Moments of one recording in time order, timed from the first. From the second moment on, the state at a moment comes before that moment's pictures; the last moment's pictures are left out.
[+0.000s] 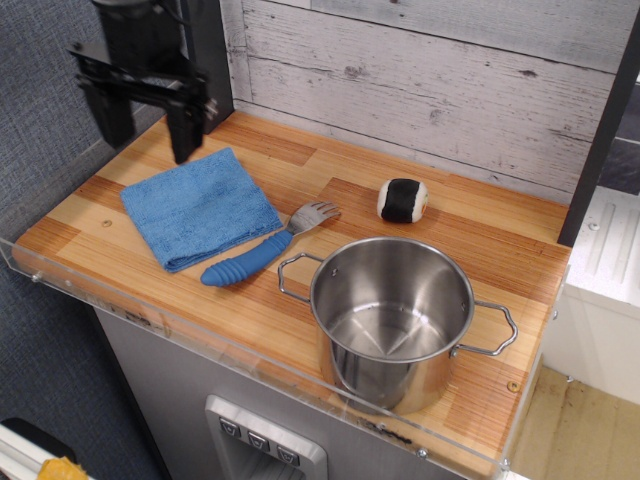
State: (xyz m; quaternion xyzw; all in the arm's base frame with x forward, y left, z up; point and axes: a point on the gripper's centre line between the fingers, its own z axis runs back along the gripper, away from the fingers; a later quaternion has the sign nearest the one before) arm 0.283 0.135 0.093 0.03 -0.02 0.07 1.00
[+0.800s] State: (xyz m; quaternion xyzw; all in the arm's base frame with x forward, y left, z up) arm 0.293 0.128 0.014 0.03 0.03 0.07 1.00
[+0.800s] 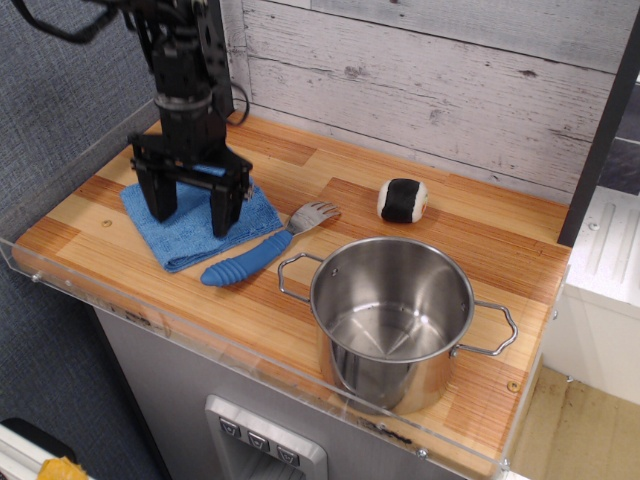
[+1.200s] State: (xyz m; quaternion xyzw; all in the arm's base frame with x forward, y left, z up) arm 0.303 0.133 0.009 0.06 0.03 0.04 1.00
